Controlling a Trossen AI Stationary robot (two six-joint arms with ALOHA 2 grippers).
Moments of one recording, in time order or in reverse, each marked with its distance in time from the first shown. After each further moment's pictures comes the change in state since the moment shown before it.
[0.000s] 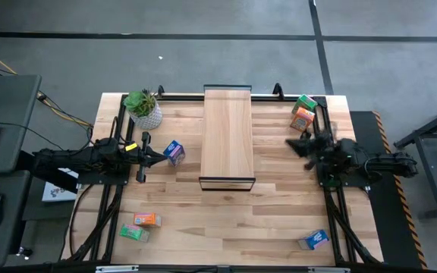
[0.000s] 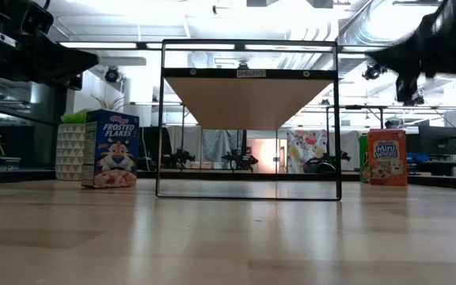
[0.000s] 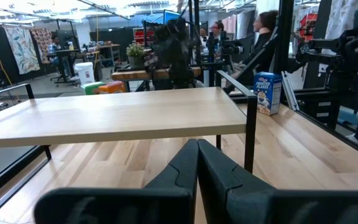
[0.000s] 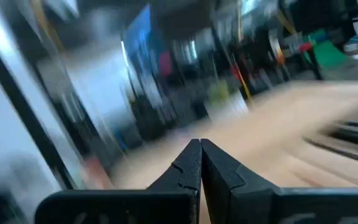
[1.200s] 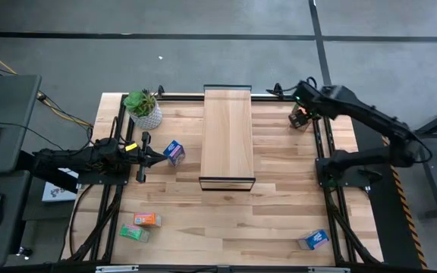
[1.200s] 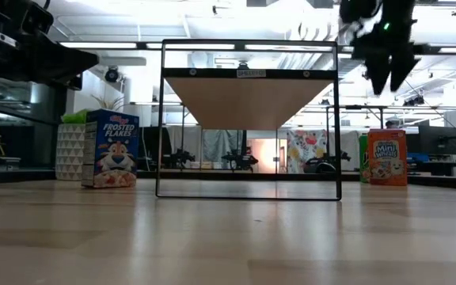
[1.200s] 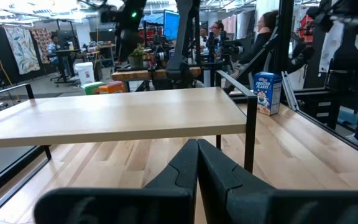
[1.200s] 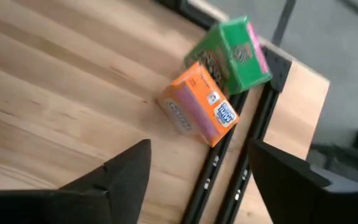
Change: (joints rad) left arm 0.000 0.000 0.000 0.000 0.000 0.000; right arm -0.611 1.171 1.170 -1.604 0.157 -0.036
